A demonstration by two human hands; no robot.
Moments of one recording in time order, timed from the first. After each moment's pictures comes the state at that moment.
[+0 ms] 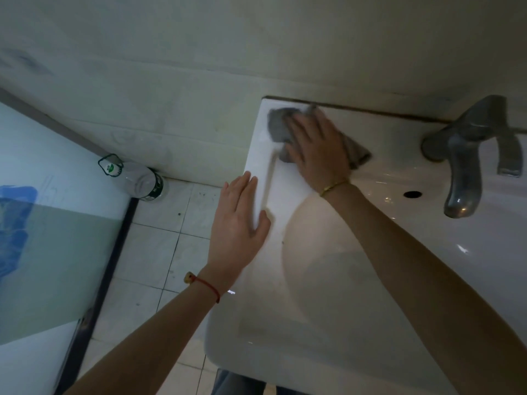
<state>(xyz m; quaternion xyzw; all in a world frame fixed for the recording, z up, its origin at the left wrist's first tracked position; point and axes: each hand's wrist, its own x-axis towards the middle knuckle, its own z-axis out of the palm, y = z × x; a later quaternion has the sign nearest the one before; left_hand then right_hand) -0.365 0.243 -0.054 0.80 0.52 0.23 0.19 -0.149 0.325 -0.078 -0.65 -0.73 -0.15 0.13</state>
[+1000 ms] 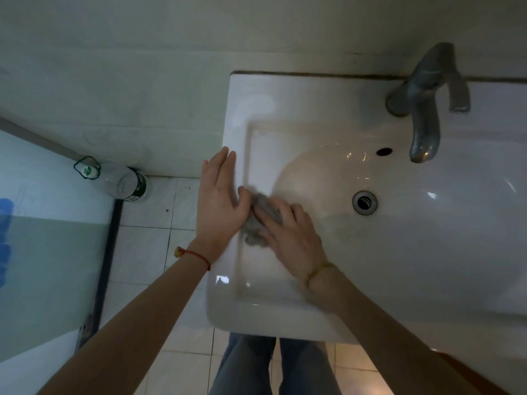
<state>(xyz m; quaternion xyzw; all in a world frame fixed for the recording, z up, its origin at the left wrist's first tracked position) -0.370 0.238 -0.050 0.80 0.51 0.23 0.24 -0.245 0.130 -0.081 -0.70 -0.68 0.12 0.18</state>
